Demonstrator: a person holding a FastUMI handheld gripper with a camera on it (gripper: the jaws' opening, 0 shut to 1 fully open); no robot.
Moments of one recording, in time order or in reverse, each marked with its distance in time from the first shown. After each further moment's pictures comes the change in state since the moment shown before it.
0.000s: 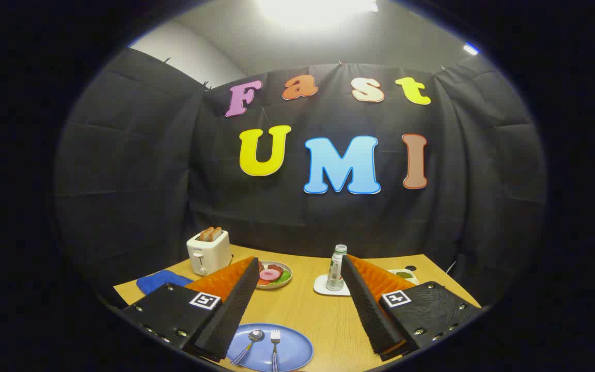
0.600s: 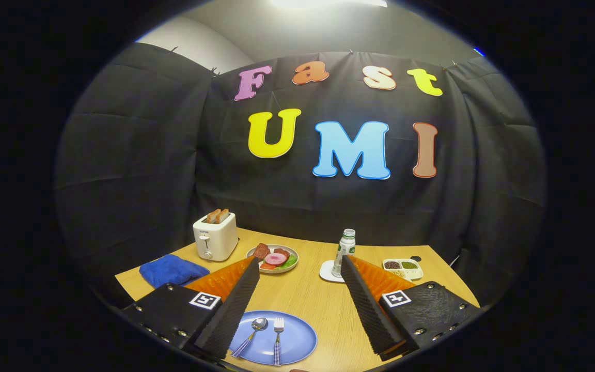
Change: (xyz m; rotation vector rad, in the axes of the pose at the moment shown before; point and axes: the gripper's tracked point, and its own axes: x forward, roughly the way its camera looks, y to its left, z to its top) arm -0.001 0.010 -0.024 -0.028 0.083 0.041
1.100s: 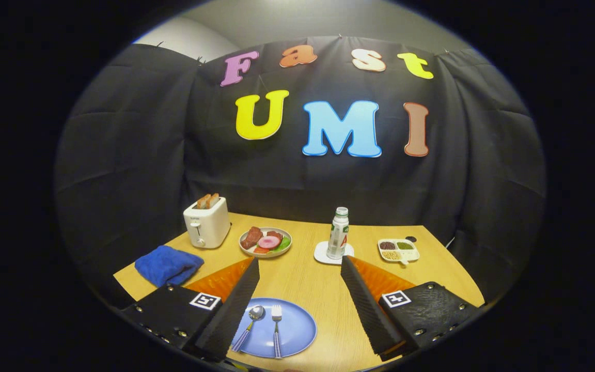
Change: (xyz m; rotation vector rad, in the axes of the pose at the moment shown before) arm 0.005 -0.009 -0.046 0.045 0.158 -0.040
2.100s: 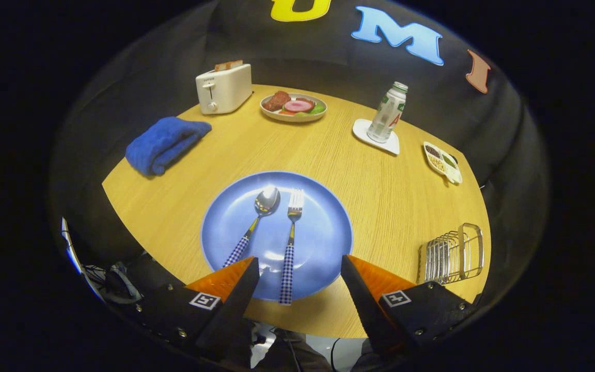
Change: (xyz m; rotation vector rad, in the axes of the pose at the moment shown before) arm 0.014 0.024 -0.189 -0.182 0.677 0.111
